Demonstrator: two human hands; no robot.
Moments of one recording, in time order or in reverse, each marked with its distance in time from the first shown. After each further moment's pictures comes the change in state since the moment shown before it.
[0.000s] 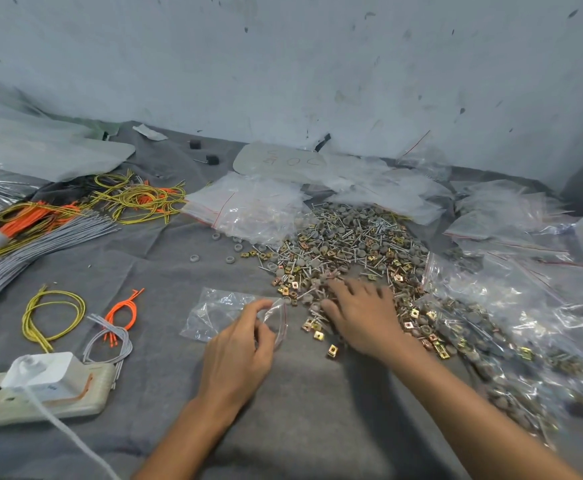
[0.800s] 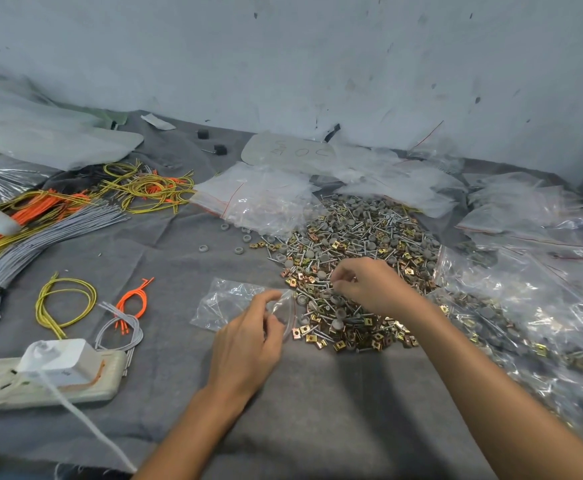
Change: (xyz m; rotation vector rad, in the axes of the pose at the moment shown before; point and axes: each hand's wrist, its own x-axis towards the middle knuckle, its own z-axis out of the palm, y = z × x) left_hand 0.000 -0.002 -0.002 -0.010 -0.028 -0.002; right_hand 0.019 -0.003 -0.053 0.399 -0.127 -0.086
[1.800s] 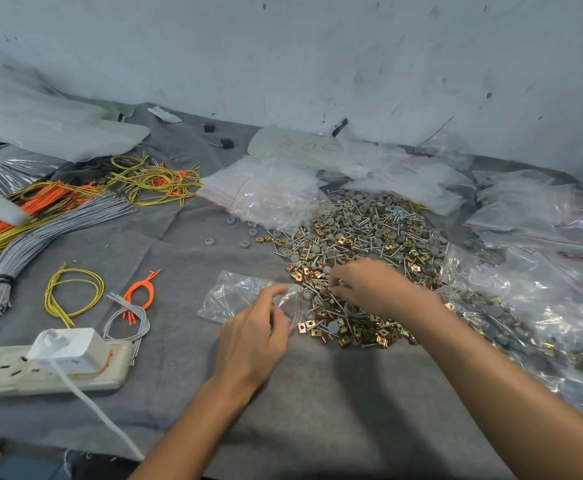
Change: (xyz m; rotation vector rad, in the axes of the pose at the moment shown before) left_hand 0.001 -0.003 0.003 0.006 0.009 0.007; right_hand 0.007 -0.008 0.006 -0.397 -0.080 -0.187
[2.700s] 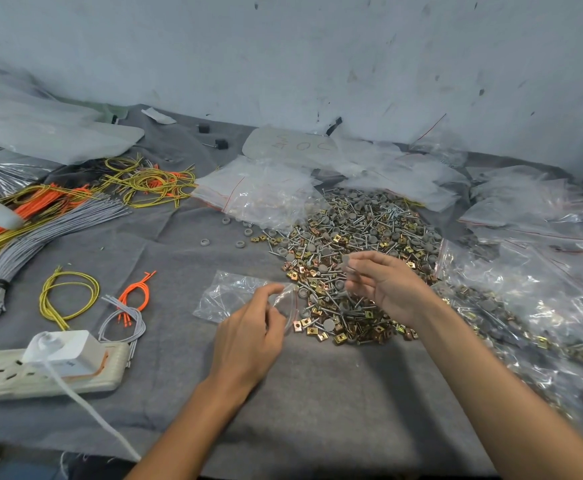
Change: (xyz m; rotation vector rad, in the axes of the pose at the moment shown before) left_hand -0.001 0.001 0.000 0.005 0.004 -0.003; right_hand -0.028 0.015 0.002 1.814 0.163 0.392
